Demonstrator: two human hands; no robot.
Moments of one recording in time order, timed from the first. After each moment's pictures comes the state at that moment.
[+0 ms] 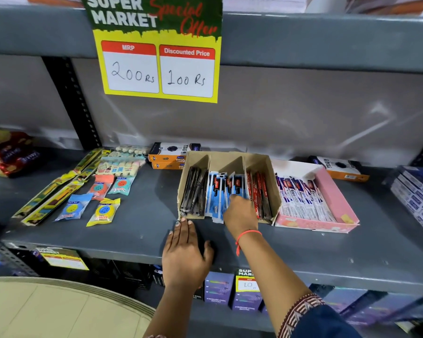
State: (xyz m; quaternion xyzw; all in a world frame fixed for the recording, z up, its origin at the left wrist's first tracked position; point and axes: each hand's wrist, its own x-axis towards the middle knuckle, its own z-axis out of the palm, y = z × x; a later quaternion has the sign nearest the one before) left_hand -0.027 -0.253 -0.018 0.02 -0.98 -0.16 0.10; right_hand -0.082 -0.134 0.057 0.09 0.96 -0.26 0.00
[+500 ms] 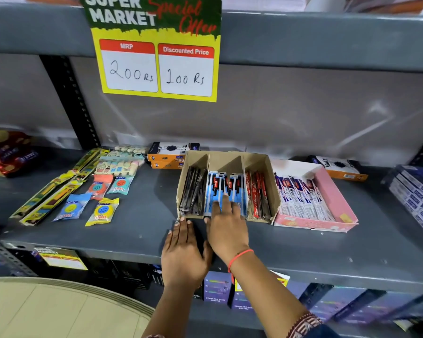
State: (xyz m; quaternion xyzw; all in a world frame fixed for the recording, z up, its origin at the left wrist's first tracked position) left_hand -0.025 -0.253 -0.015 0.01 -0.98 -0.18 0.10; right_hand -0.060 -0.155 0.035 -0.04 0.99 -0.09 0.01
